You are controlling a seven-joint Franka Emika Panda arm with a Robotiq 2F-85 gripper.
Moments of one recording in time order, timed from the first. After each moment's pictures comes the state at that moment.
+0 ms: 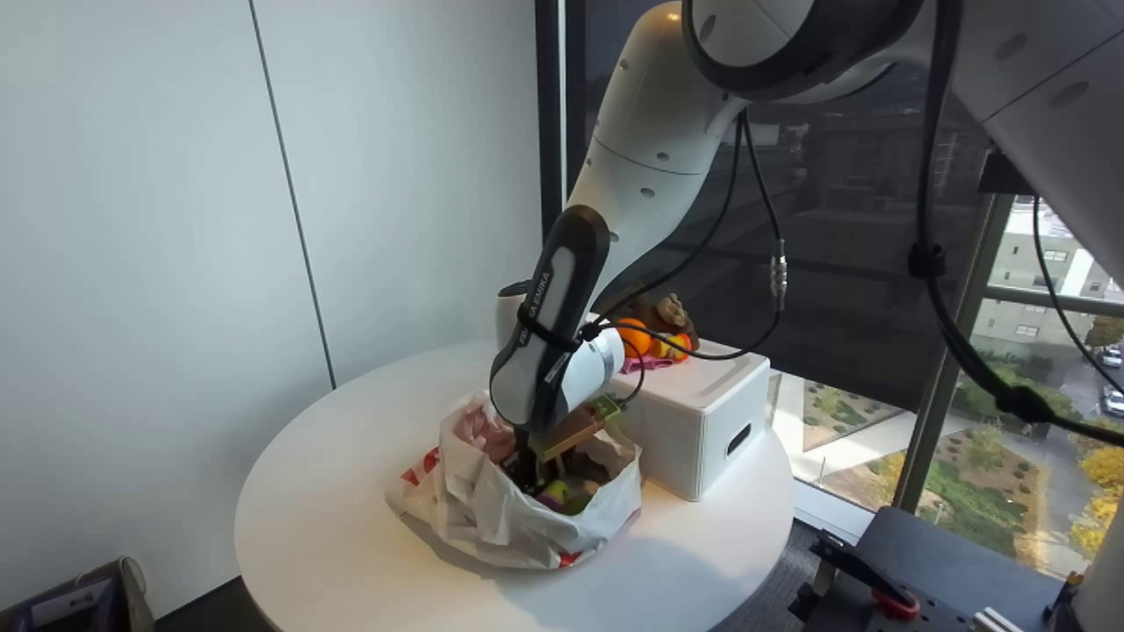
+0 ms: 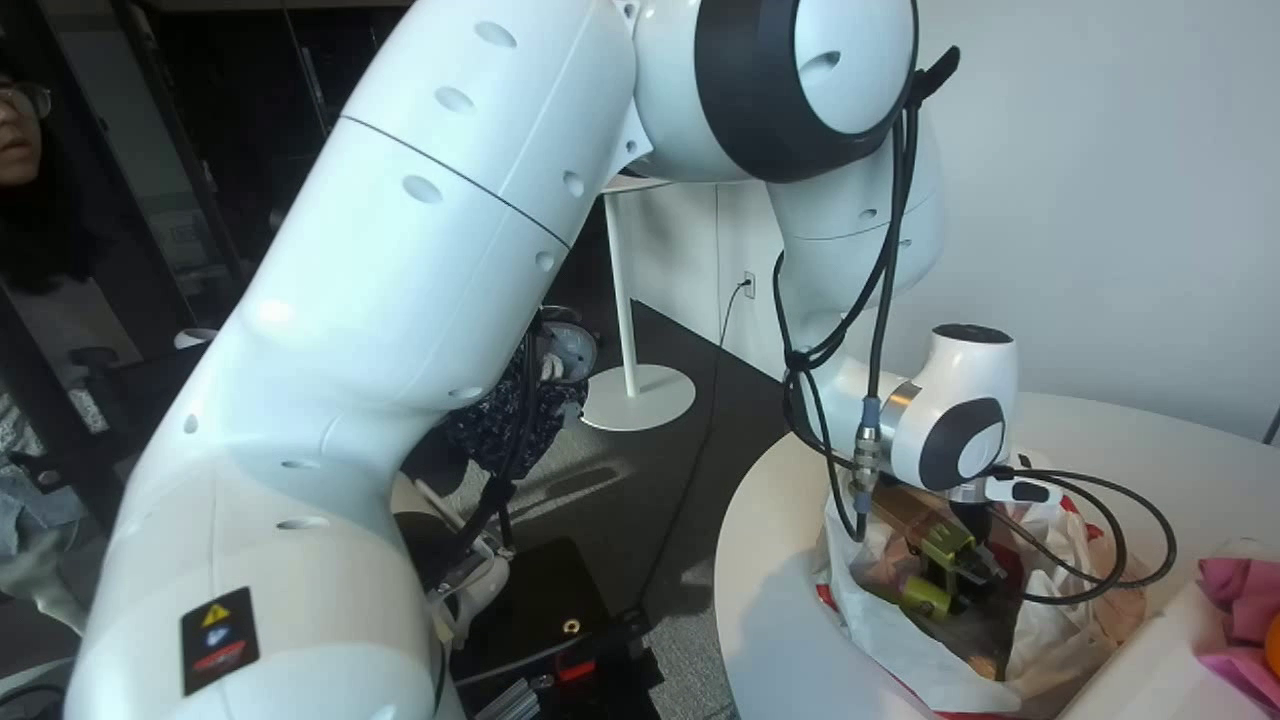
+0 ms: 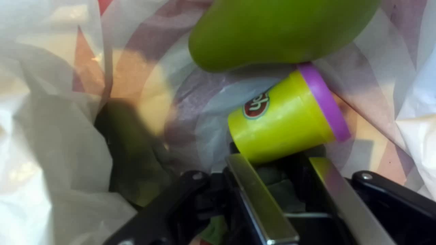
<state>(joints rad) 0.21 0.72 -0.11 -2.02 -0.09 2.75 0.22</state>
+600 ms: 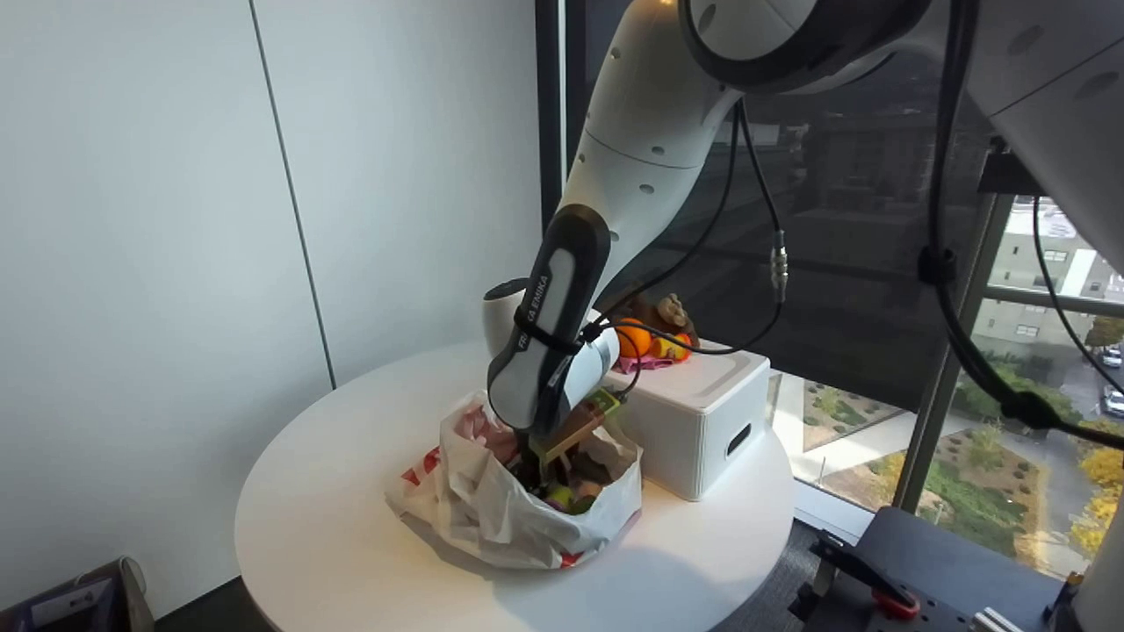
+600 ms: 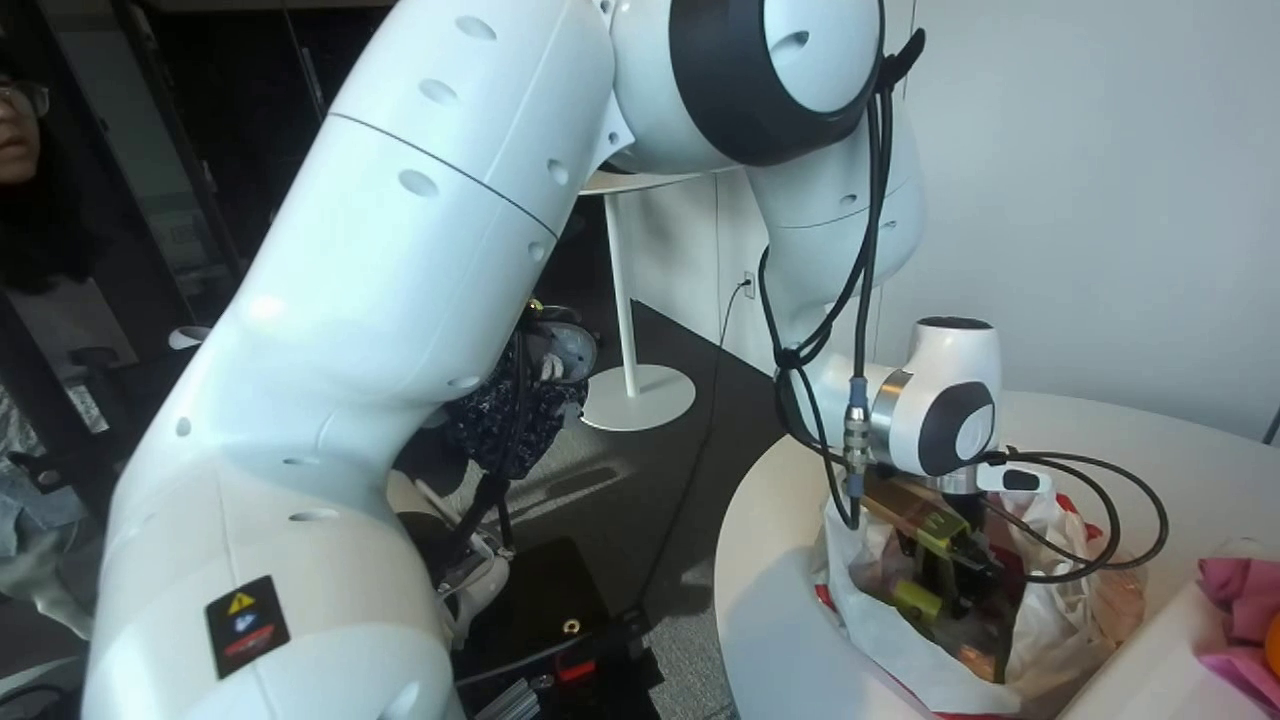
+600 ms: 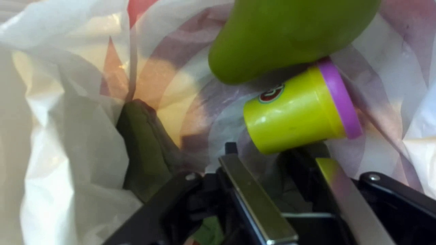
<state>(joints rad) 0.29 0.70 -0.17 -2.02 -0.15 2.69 0.27</state>
